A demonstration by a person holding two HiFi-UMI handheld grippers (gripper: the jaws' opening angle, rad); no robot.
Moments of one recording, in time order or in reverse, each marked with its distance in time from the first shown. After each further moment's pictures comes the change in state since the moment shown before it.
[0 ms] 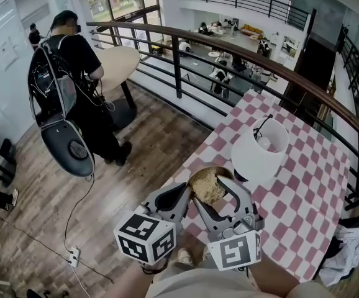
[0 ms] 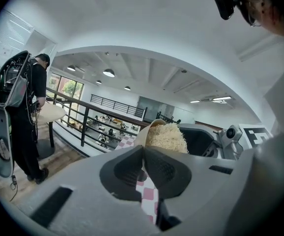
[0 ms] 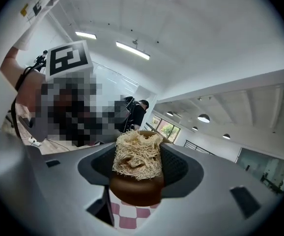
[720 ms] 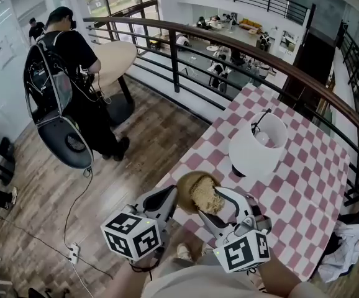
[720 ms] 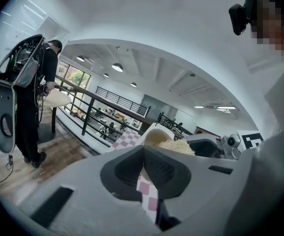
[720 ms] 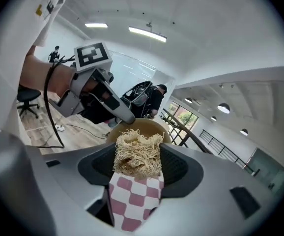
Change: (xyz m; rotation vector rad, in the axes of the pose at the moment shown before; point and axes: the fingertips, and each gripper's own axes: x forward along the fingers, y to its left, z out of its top) left arm -0.007 0.022 -0.028 -0.145 0.030 0.001; right arm -0.019 0.027 -0.046 -0.068 0.179 0.217
